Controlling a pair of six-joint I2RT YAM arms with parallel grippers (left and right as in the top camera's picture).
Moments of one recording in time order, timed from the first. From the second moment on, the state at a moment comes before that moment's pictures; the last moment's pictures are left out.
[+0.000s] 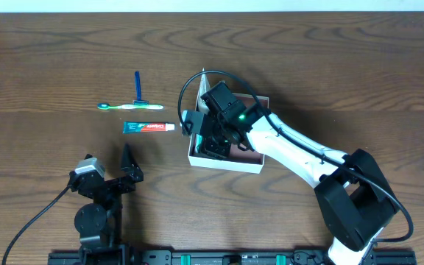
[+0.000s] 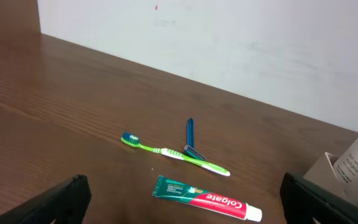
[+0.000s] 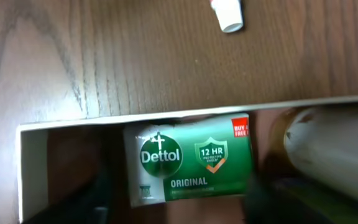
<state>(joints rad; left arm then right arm) 0.11 0.02 0.02 -0.12 -0.01 -0.28 0.72 1.89 1.31 -0.57 -0.27 -0.55</state>
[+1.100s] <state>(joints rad) 0.11 0.02 0.02 -0.12 -0.01 -0.28 0.72 1.52 1.36 -1.03 -0.23 -0.23</state>
